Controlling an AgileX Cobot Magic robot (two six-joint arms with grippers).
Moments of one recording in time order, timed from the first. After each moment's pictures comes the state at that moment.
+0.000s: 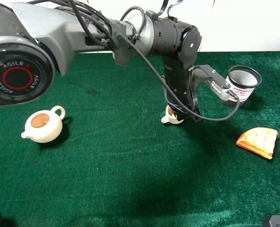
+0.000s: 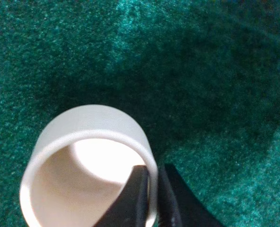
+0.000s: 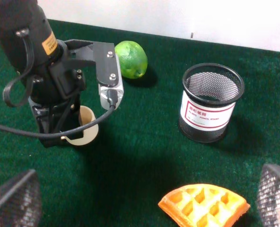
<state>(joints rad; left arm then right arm) -0.91 2.42 -1.95 -0.13 0.87 0.29 0.19 -0.01 -0.50 0.11 1.02 -0.08</state>
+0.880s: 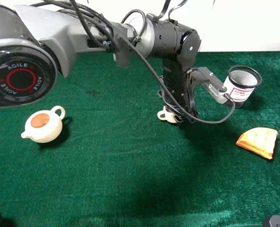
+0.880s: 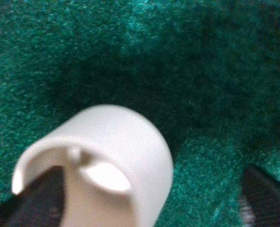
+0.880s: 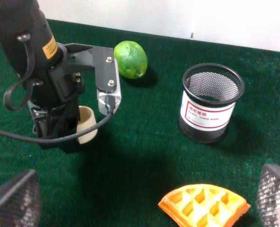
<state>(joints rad) -0.91 2.43 -1.95 -0.08 0.88 0.29 0.19 -0.01 -0.50 0.11 1.02 -0.08</state>
